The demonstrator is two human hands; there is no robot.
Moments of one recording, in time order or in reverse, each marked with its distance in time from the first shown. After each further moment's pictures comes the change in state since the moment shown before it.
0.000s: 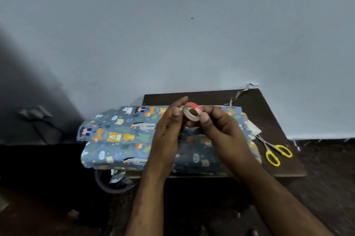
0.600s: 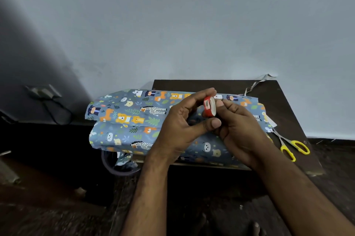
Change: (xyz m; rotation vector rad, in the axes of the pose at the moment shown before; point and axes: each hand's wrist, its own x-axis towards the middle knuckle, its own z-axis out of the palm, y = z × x) left_hand 0.007 -0.012 -0.018 0.087 -0.200 0.080; right_hand 0.016 0.012 0.002 0.370 0.080 0.417
